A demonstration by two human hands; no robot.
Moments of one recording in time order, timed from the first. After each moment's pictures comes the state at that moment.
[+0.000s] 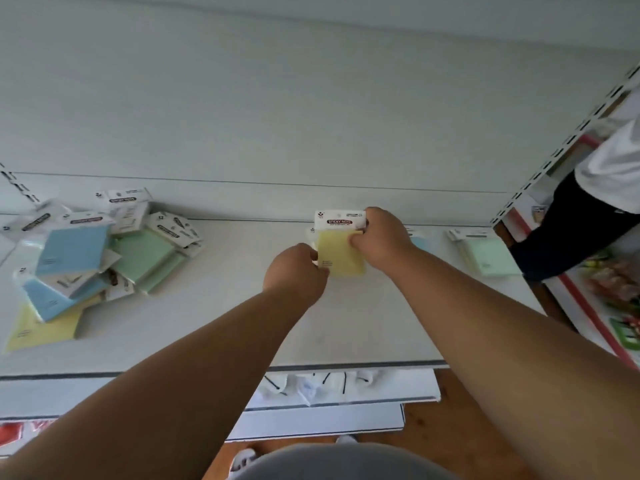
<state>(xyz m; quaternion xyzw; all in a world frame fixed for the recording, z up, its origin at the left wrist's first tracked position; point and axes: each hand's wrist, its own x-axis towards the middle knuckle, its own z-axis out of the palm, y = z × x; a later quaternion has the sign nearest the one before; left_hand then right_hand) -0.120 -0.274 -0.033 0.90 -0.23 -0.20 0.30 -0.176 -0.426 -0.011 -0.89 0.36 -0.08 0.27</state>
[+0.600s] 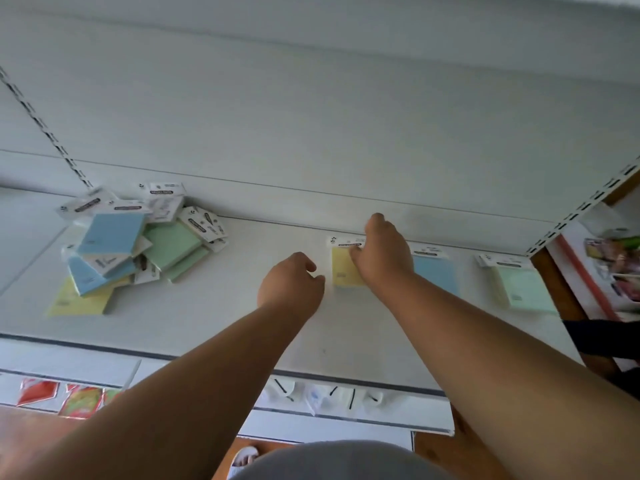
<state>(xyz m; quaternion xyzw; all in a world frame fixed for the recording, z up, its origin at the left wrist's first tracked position) -0.117 -0.251 -0.040 0.93 -0.14 -0.13 0.31 -0.153 -0.405 -0.025 -0.93 0.32 -0.11 0.16</state>
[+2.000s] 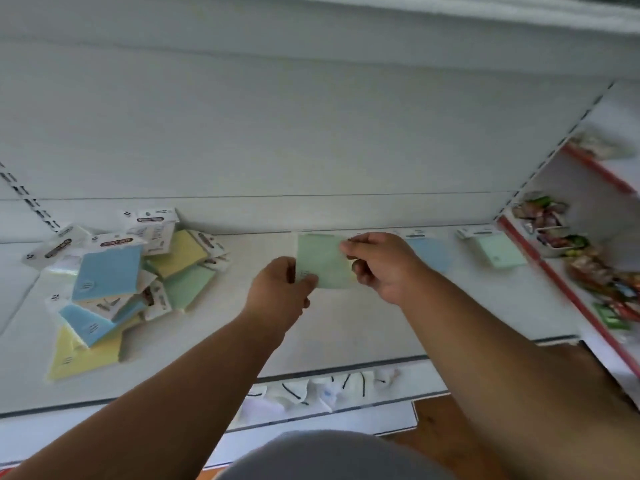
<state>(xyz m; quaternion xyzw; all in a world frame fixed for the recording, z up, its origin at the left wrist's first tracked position) -0.097 -0.190 -0.017 0.77 -0.17 -0.30 0.54 -0.180 -0.345 0.007 -0.60 0.41 -0.13 0.67</state>
